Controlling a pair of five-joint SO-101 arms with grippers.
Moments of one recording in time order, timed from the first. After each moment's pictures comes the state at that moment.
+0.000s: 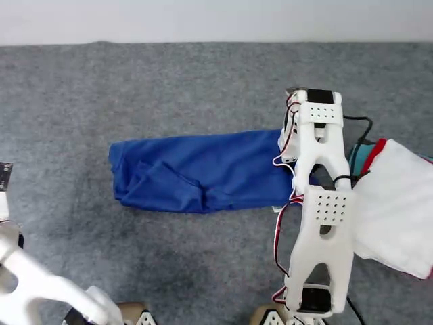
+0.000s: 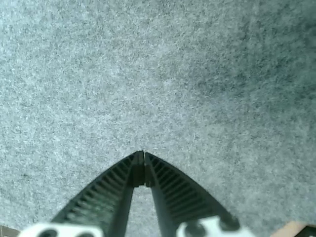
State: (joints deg) left arm -60.7 -33.6 41.7 76.7 -44.8; right arm 0.6 54.9 -46.3 97.7 9.6
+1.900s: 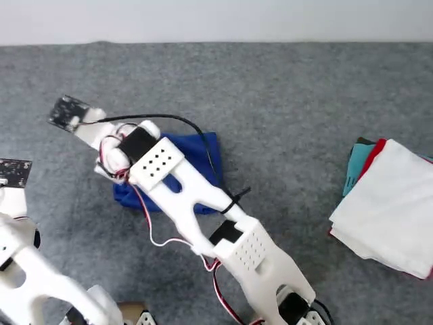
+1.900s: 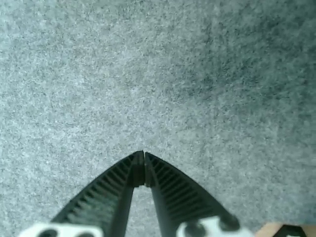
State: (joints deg) left arm -55.3 -33.8 46.0 76.3 -42.3; right arm -52.3 44.9 -61.6 80.3 16.4
